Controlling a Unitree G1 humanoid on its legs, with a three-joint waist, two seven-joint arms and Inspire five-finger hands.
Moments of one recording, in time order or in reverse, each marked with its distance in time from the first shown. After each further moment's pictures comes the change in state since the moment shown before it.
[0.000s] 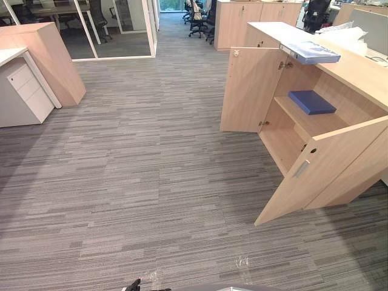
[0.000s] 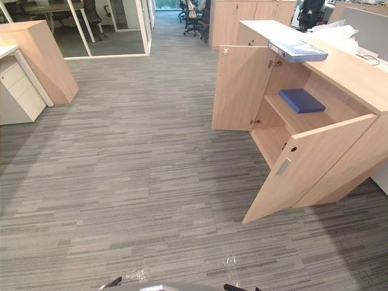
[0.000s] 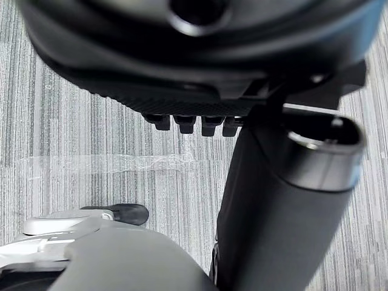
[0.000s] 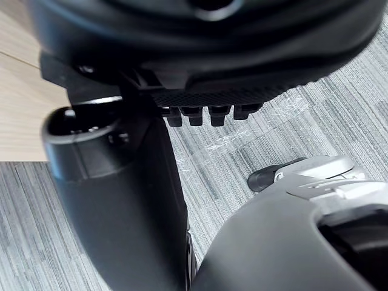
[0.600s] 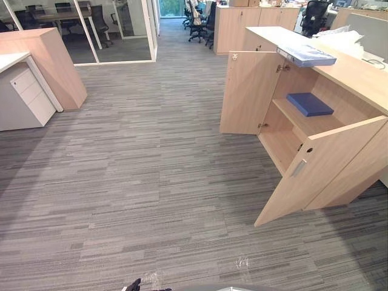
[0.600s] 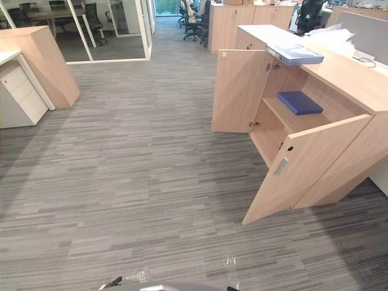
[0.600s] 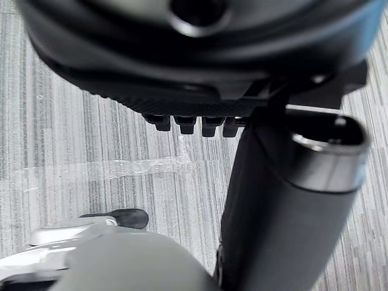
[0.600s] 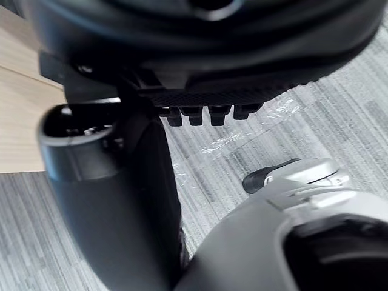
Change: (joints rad) left arm 0.003 0.000 -0.001 -0.021 0.055 0.000 0.002; right arm 0.025 0.002 -0.011 -0.018 0.010 0.009 -0.003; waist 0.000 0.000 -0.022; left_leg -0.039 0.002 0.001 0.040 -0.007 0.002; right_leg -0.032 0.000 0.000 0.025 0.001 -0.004
